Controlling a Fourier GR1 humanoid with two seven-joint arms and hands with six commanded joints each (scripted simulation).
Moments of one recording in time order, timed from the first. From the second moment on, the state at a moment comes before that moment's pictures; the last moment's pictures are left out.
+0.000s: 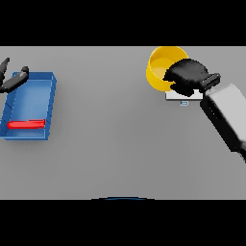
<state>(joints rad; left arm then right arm) -0.47 0.61 -0.08 -1.21 -0.02 -0.06 0.49 -0.81 -0.54 0.49 -1.13 0.80 0.45 -0.12</state>
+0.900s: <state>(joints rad) -0.47 0.61 -0.09 -1.25 -0.03 -0.05 0.55 -0.88 -0.48 0.41 -0.63 0.86 0.23 -0.20</state>
